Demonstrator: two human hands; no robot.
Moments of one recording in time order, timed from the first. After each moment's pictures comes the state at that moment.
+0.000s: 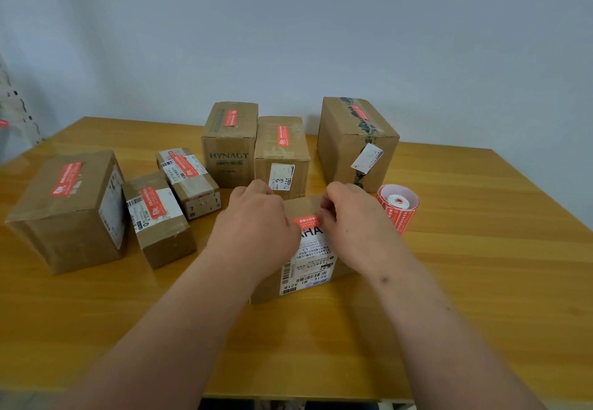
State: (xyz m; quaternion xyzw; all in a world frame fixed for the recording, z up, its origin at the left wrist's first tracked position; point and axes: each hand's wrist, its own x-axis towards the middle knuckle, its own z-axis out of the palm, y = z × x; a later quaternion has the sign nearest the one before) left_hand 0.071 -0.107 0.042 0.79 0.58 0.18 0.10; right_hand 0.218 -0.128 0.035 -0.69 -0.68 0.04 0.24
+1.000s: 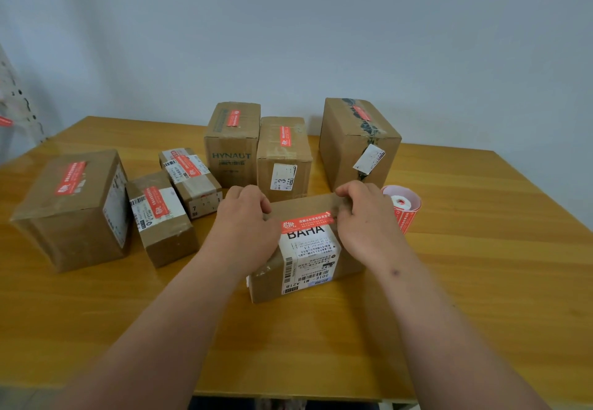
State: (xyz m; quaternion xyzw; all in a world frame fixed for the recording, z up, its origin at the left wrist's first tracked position) left_hand 0.057 -0.092 0.017 0.71 0.59 0.31 0.23; right_hand 0.228 -0.121 0.027 -0.75 -0.60 0.08 0.27
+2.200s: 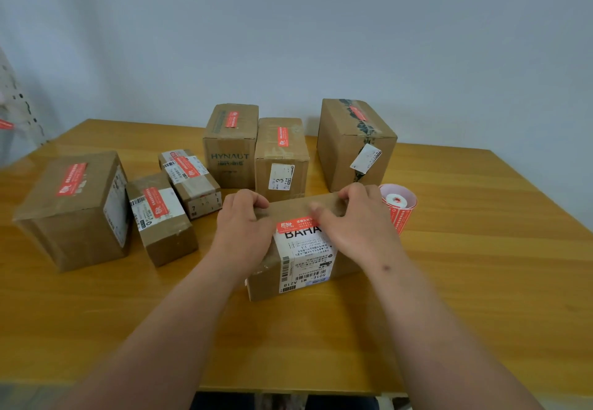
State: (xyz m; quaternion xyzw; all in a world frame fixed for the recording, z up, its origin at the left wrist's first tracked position) left_hand 0.059 -0.092 0.003 0.64 0.57 0.38 0.35; right_hand 0.227 -0.121 0.022 -0.78 -0.55 0.13 0.27
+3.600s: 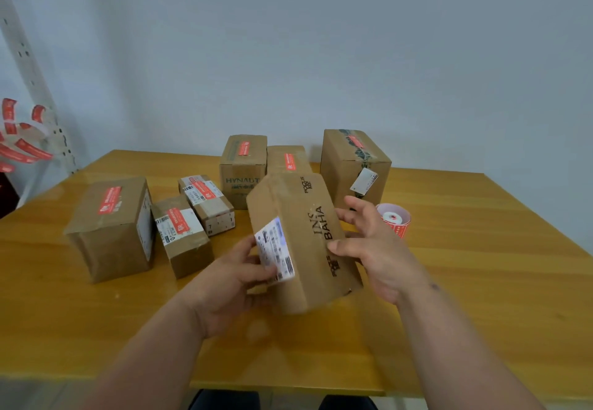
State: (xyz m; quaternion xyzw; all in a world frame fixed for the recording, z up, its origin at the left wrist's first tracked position) left_hand 0.010 -0.135 0.004 0.47 0.39 0.33 0.72; right_hand 0.229 -0.165 0.036 -0.55 -0.48 0.46 0.51
